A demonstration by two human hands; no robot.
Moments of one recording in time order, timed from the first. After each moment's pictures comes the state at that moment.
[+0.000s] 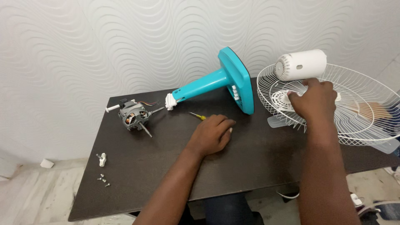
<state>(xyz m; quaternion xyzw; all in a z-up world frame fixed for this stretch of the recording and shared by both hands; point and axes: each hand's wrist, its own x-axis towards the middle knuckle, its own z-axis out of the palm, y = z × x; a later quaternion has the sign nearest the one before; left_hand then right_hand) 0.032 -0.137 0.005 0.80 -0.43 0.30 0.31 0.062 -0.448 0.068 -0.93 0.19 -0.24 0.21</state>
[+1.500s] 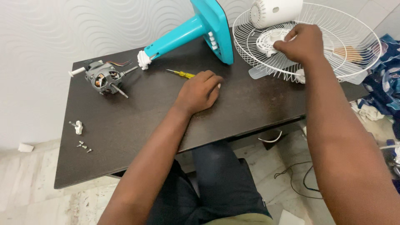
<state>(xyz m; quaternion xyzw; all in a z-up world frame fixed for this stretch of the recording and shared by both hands) 0.026 -0.151 -0.006 0.77 -0.48 0.31 0.29 0.075 -0.512 0.036 -0.94 0.09 -0.25 0.22</state>
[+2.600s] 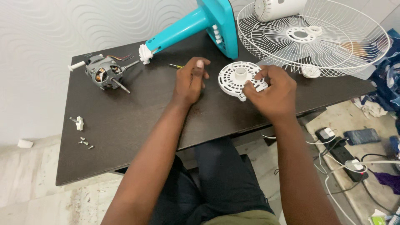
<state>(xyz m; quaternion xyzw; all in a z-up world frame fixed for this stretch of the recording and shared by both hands) 0.030 -0.135 -0.010 0.72 -0.29 0.16 0.61 -0.069 -0.363 0.011 -0.84 -0.06 -0.40 0.35</state>
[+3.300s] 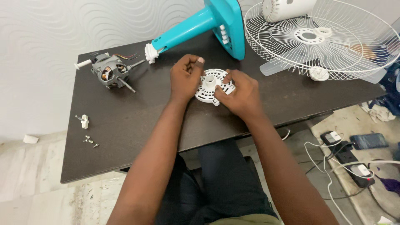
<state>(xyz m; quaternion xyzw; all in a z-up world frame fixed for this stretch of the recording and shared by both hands) 0.061 -0.125 -0.027 0.70 -0.19 0.19 0.66 -0.027 -0.302 -0.013 -0.83 -0.16 -0.36 0.41</state>
